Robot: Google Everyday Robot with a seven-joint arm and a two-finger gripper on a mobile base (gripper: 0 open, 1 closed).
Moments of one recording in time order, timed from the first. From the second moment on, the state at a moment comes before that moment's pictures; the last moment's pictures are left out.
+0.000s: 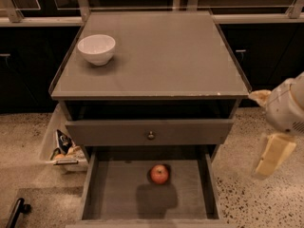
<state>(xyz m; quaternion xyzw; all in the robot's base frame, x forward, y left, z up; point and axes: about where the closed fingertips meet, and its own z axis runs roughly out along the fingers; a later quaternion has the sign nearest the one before) 0.409 -0.237 0.855 -0.59 0.79 0.02 0.17</state>
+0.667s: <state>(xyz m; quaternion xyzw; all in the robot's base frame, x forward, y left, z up) 0.395 -0.217 0.751 -0.64 0.74 0.04 0.18</state>
